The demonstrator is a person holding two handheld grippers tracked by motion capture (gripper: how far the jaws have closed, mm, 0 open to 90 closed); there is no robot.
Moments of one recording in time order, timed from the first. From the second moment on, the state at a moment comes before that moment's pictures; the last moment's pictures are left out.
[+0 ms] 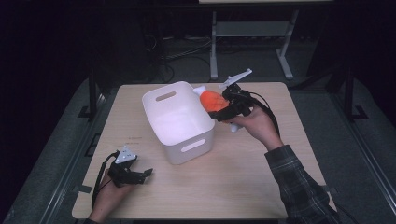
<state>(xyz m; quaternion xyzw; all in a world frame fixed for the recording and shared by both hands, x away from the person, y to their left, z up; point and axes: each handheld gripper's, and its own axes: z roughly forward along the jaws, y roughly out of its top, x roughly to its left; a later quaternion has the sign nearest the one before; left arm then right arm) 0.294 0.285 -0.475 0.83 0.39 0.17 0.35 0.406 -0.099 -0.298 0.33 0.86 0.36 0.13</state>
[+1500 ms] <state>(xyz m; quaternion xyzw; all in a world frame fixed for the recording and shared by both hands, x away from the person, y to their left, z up) 0.294 0.285 -0.475 0.83 0.39 0.17 0.35 0.448 -0.003 -0.322 0.33 0.88 0.31 0.13</state>
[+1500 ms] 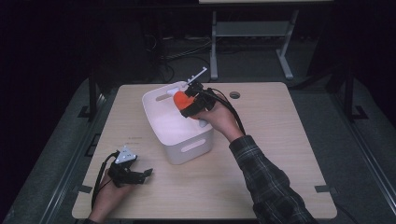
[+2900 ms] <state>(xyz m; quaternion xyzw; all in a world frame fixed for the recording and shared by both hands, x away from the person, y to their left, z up) 0.294 0.285 -0.475 0.83 0.39 0.17 0.35 0.428 -0.049 -0.309 0.33 0.87 0.33 0.14</state>
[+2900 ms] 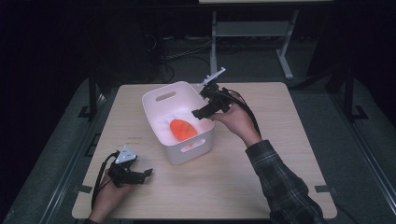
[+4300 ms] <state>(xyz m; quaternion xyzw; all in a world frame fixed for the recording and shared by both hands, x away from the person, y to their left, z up) 0.294 0.285 -0.475 0.83 0.39 0.17 0.35 0.361 -0.179 -0.389 0.38 0.85 0.34 0.14</state>
